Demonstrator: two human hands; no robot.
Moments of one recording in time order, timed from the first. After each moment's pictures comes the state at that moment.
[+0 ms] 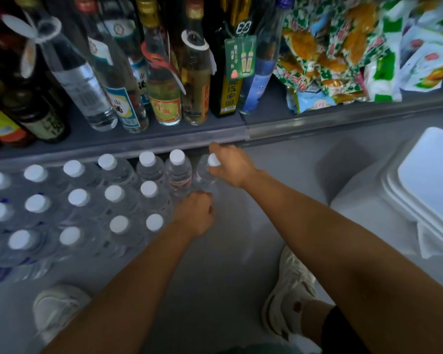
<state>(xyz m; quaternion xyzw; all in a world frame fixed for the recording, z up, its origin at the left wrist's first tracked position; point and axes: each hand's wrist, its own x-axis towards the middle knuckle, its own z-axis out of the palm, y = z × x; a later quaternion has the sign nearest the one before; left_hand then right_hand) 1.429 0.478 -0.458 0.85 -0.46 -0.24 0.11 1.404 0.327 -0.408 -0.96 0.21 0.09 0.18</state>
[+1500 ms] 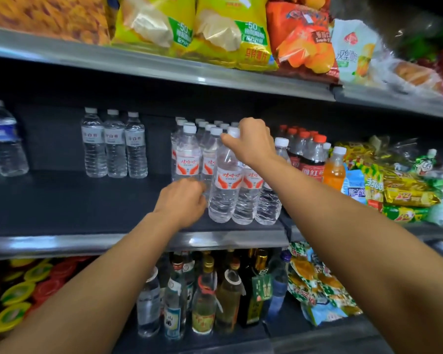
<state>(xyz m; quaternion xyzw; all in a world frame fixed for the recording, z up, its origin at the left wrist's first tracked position) 1.629 0.467 -0.040 0.85 -0.44 0.21 0.18 1.562 0.329 0.064 -0.90 0.21 -0.38 0.08</state>
